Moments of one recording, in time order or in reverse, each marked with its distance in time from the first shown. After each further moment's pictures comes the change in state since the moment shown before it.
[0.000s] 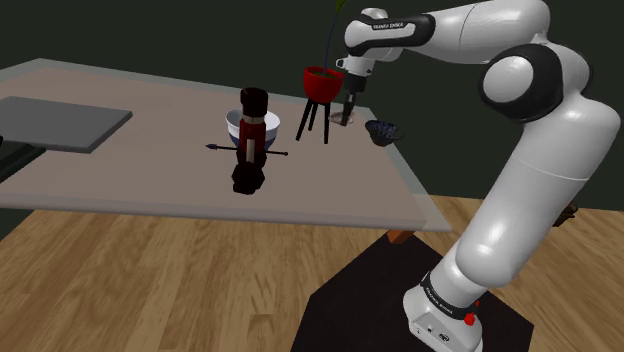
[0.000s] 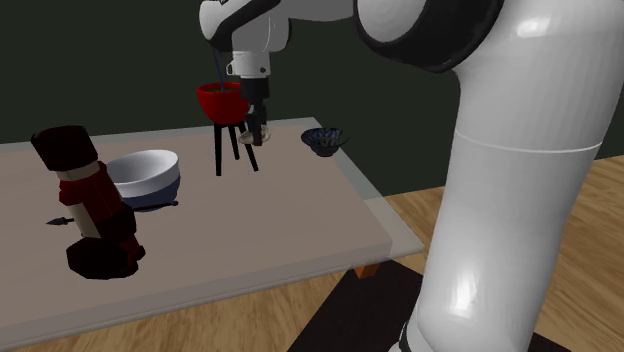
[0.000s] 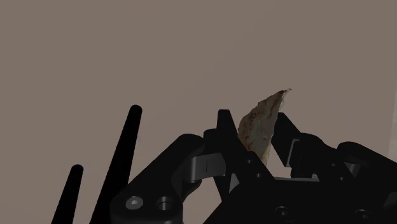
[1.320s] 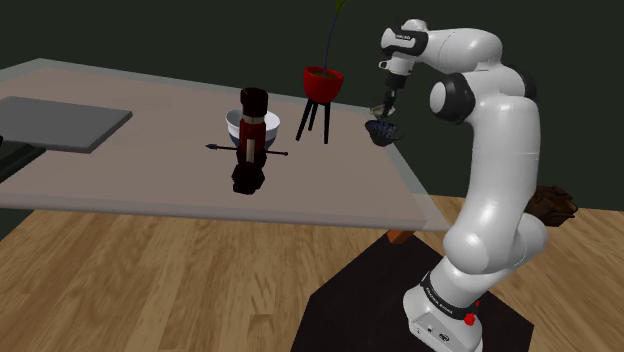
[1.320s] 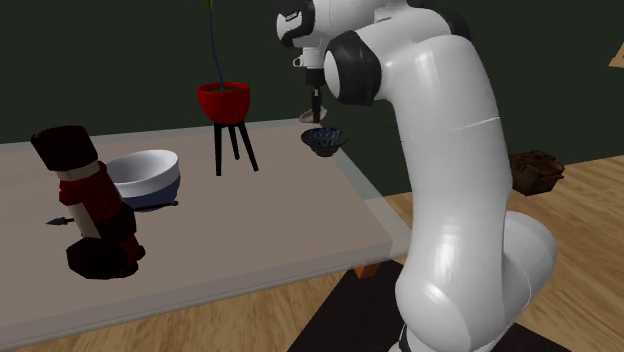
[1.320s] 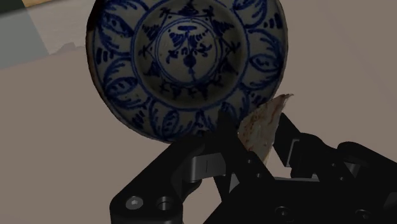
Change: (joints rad) arm -0.351 0.407 -0.129 0.548 0.109 -0.191 -0.428
